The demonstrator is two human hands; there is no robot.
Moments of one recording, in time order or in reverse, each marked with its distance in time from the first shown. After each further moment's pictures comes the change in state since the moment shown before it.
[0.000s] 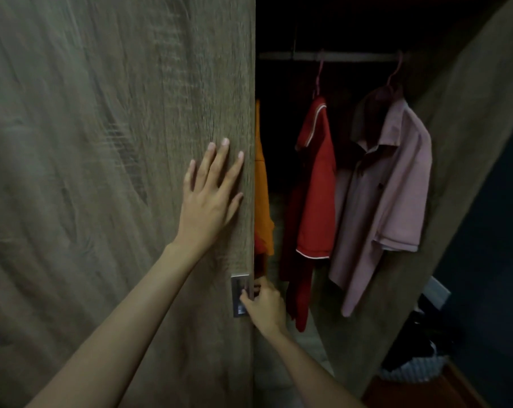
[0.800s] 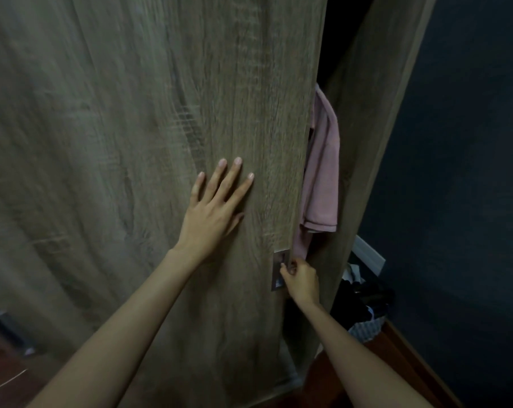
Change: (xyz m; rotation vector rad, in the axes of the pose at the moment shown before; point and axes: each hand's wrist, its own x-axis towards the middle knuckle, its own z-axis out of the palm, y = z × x) left_hand 0.023 0.156 0.062 -0.014 -0.103 0.227; right_hand 0.047 0.159 -0.172 -0.012 0.267 0.164
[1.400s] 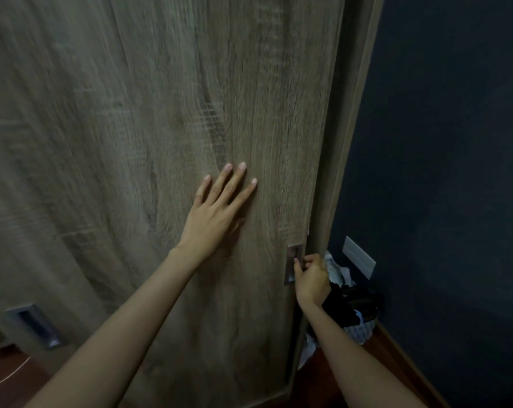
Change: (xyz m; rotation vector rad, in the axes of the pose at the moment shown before) left_hand 0.038 0.069 0.014 -0.033 -0.053 0.045; right_hand 0.041 0.060 -0.043 -0.036 0.314 0.092
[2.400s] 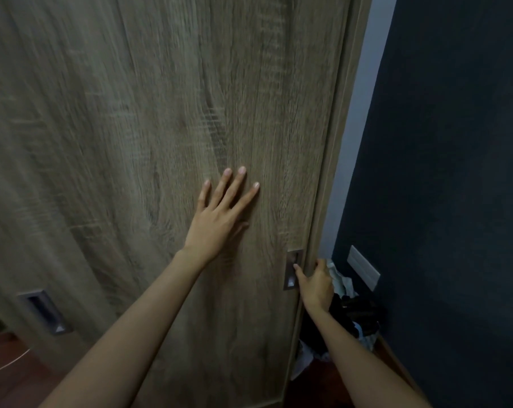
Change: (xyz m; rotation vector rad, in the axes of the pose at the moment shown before) left_hand 0.016 0.036 0.012 0.017 -0.041 -0.064; right_hand 0.038 0.034 -0.018 0.024 -0.175 0.007
